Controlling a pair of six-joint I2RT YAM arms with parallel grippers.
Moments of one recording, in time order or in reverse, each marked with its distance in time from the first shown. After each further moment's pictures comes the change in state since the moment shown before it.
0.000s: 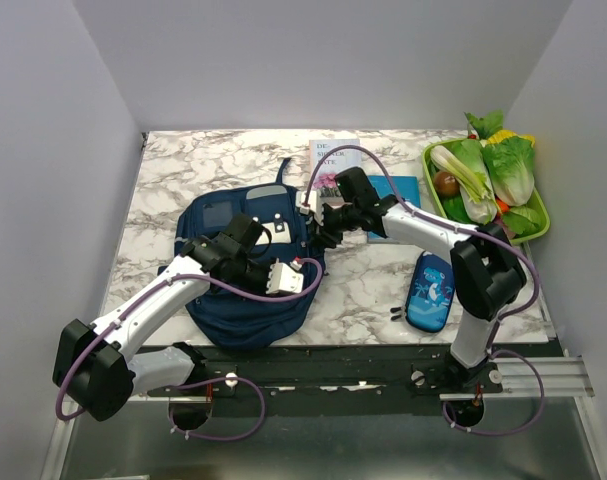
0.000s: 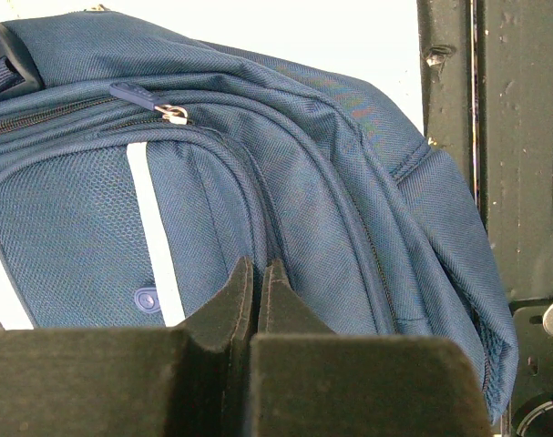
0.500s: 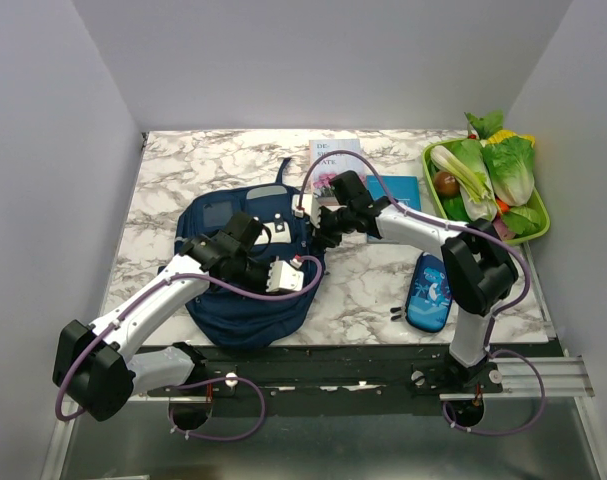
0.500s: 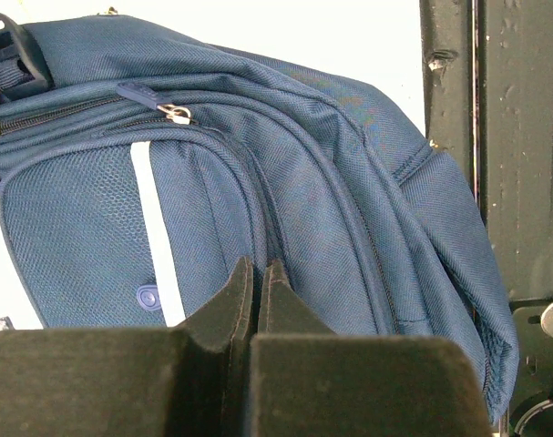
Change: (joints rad) left arm 0.001 0.000 0.014 -0.008 0.001 -0.008; right arm 0.011 0.054 0.011 -0.012 0.101 -0.002
